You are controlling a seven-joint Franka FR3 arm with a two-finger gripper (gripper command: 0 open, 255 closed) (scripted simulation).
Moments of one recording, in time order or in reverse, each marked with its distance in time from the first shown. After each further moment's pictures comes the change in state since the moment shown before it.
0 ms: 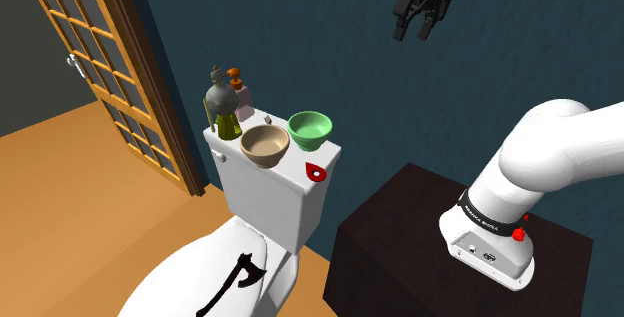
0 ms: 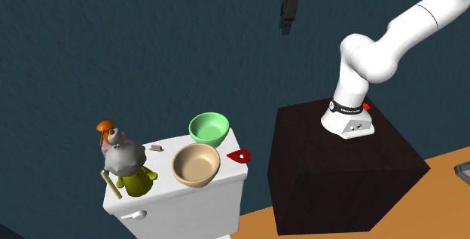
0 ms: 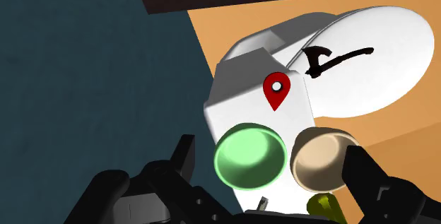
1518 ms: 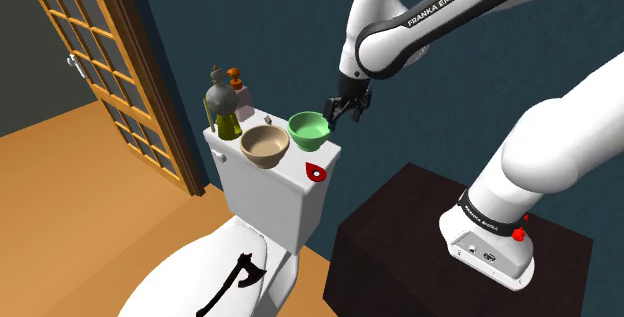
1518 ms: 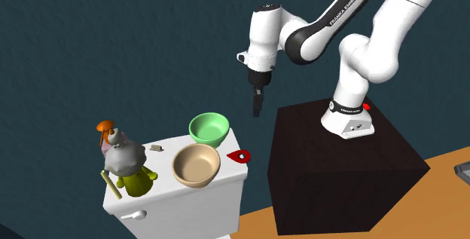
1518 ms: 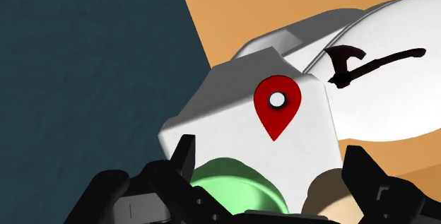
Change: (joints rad) arm 0.049 0.504 0.228 -0.281 0.044 0.761 0.148
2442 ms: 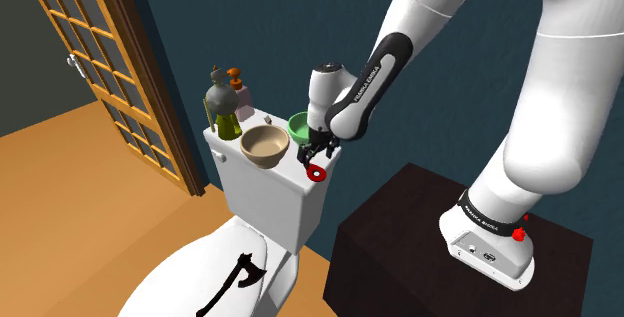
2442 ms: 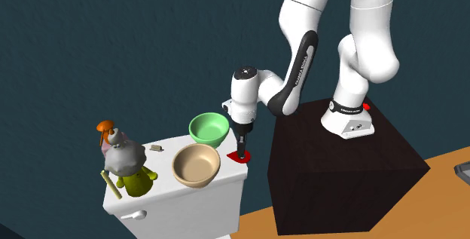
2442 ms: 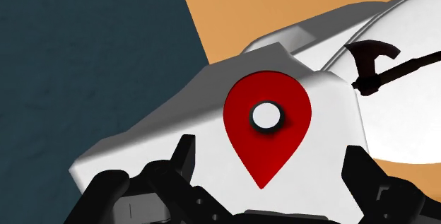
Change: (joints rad) arm 0.044 0.617 -0.006 0.173 -0.332 0.402 0.317
